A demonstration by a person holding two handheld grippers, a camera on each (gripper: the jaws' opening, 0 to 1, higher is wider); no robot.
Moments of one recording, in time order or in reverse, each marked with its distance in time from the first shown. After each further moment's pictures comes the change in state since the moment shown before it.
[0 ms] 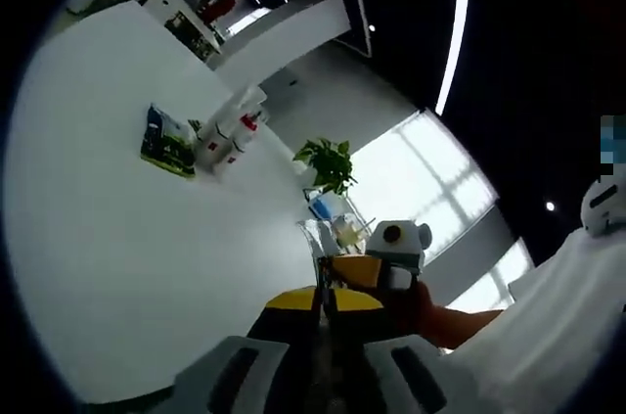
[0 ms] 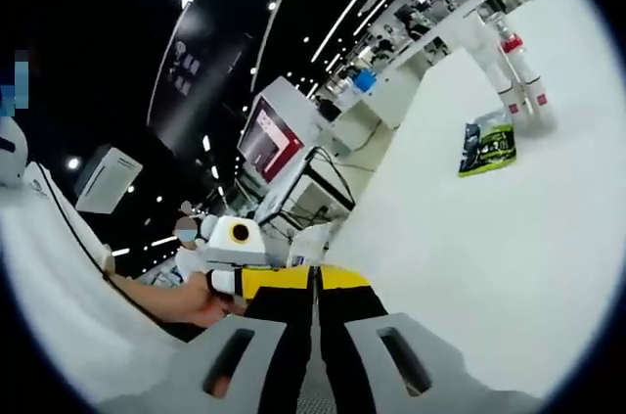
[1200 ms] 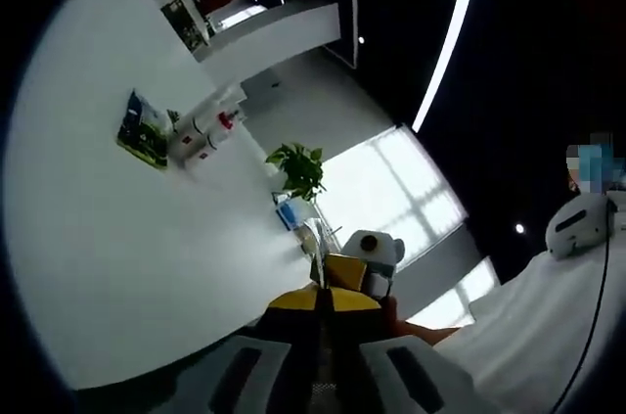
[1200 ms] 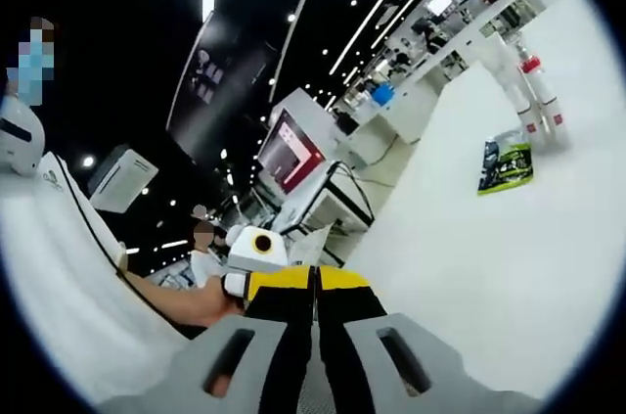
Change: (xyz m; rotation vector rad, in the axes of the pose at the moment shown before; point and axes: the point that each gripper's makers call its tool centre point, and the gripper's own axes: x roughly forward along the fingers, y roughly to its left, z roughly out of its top) left arm -0.001 -0.021 -0.002 -0.090 0.009 -0.094; right arm 0.001 0.023 0.009 -0.057 -0.036 0.058
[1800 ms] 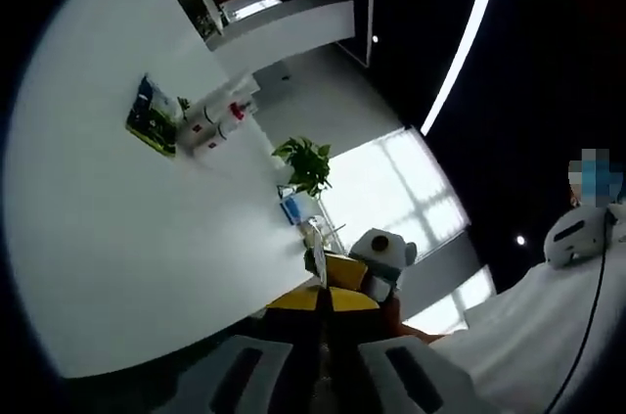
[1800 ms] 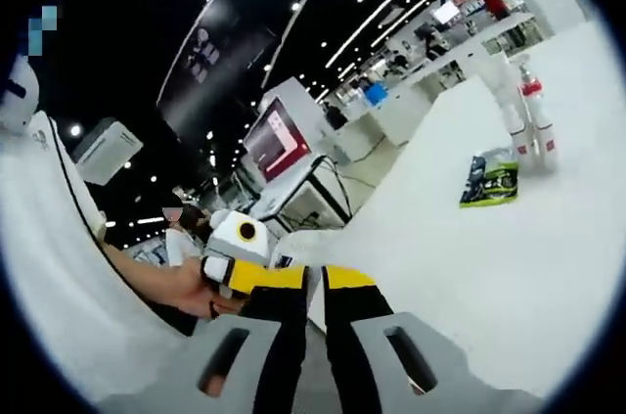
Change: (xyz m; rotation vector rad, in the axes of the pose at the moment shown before) left arm 0.000 0.010 0.001 -0.083 0.020 0.024; right arm -0.006 -0.020 0.000 -0.212 0.057 -0.168
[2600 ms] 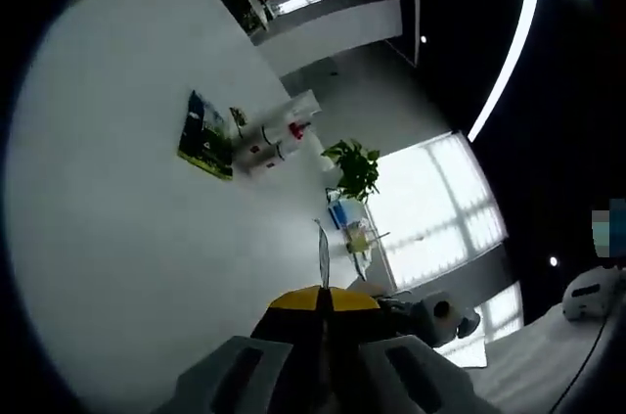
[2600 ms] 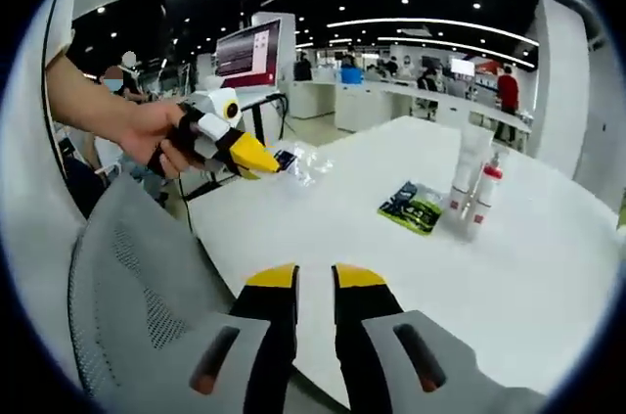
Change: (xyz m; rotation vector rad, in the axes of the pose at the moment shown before) left arm -0.009 0.046 0.072 -0.052 0.028 0.210; right arm -0.012 -0.033 -0.032 -0.465 0.219 -0.301
